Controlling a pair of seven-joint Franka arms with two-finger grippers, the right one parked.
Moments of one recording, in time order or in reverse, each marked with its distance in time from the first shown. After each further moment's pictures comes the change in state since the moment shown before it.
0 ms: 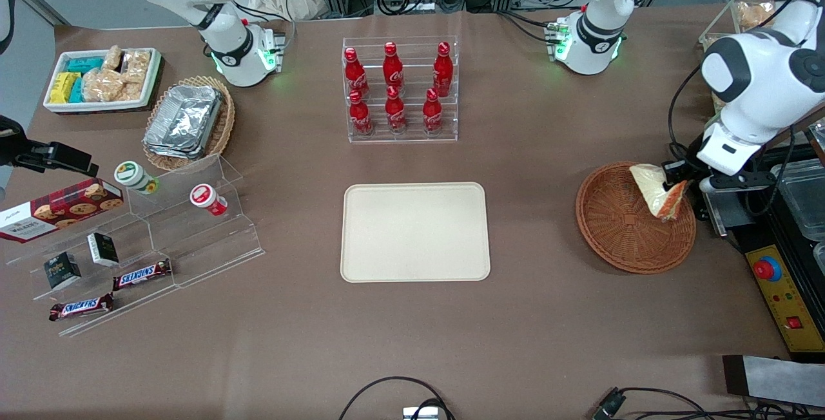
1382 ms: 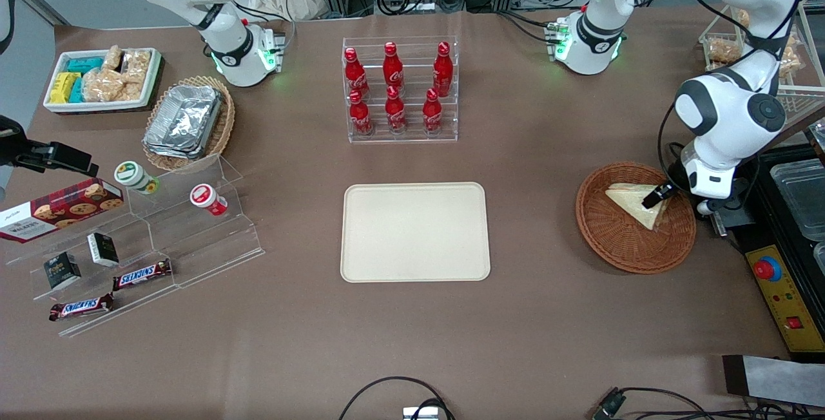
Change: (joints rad) arm 0.033 0.252 0.006 -0.099 -0.064 0.343 -0.411
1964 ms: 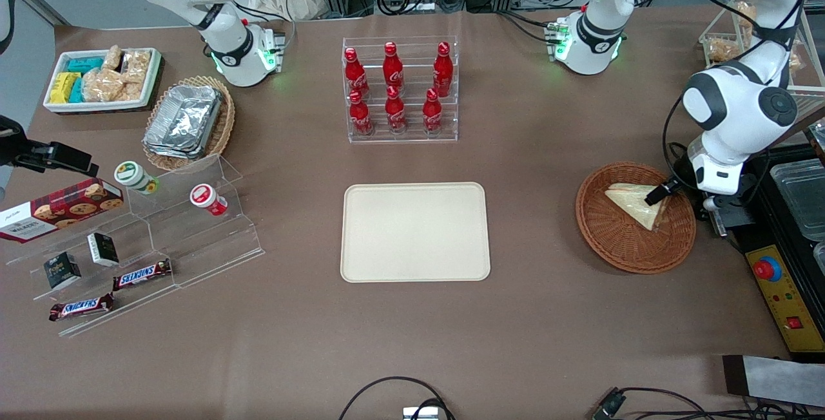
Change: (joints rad) arm 0.011 -0.035 0.007 0.000 0.006 -0.042 0.014
